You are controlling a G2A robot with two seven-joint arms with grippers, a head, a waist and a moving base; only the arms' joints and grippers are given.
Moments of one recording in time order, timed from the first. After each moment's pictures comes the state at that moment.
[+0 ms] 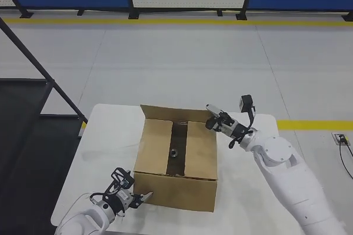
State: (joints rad) left arm 1.51 -1.13 -1.47 -1.85 1.29 -0.46 -0.34; right arm -0.63 -1.18 1.06 -1.22 0.37 -0.10 0.55
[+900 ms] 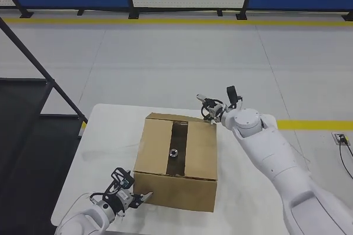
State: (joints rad) left arm 1.51 -1.13 -1.47 -1.85 1.29 -0.46 -0.34; right arm -0.16 -1.46 0.72 -0.43 0.41 0.08 0.45
